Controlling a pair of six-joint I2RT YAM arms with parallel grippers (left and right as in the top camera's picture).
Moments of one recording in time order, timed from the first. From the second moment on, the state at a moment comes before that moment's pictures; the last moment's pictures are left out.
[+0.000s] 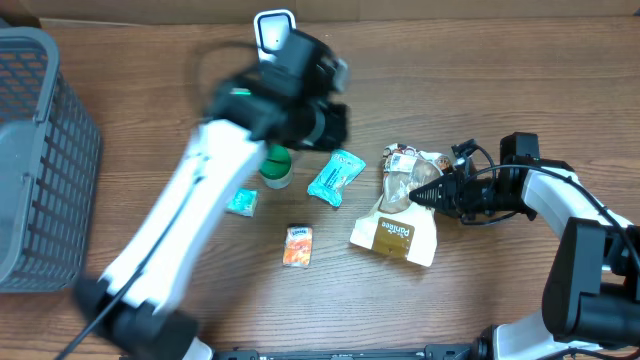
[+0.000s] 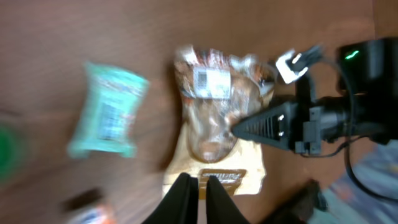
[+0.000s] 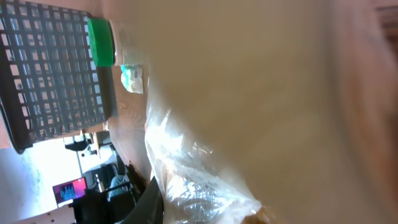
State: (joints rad) left arm -0.47 1.72 1.84 -1.15 0.34 -0.35; right arm -0.15 1.72 0.92 -0.75 -1.00 -0.09
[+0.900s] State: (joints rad) left arm 0.14 1.65 1.92 -1.35 -0.01 0.01; right arm 0.16 1.62 1.30 -1.01 -1.04 -0.40
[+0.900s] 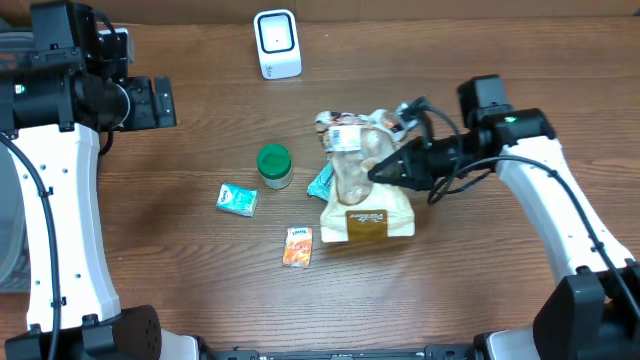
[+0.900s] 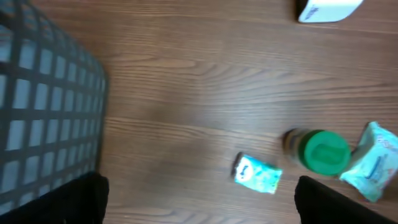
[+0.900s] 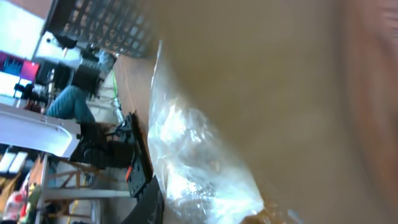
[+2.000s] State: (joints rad) left arm 0.14 1.65 1.92 -1.35 -0.05 0.03; right arm 0.51 1.79 1.94 -0.70 0.20 -0.02
